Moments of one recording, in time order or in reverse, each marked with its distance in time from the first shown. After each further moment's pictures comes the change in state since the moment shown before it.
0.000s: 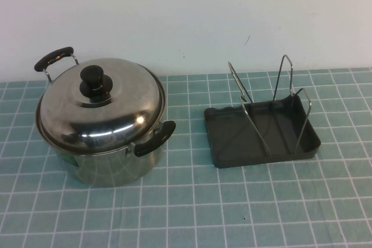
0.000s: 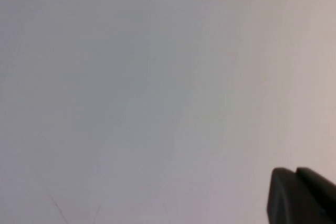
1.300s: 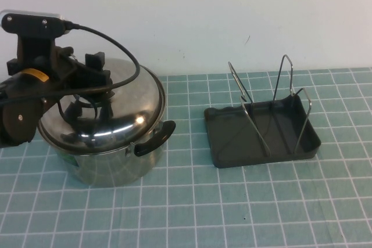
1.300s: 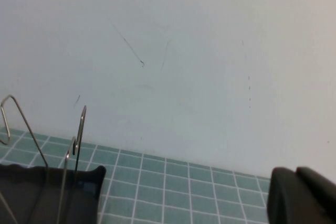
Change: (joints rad) right arm 0.000 0.227 -0.124 0.141 0.437 -0.039; left arm -0.100 1.378 -0.670 0.066 0.049 -0.032
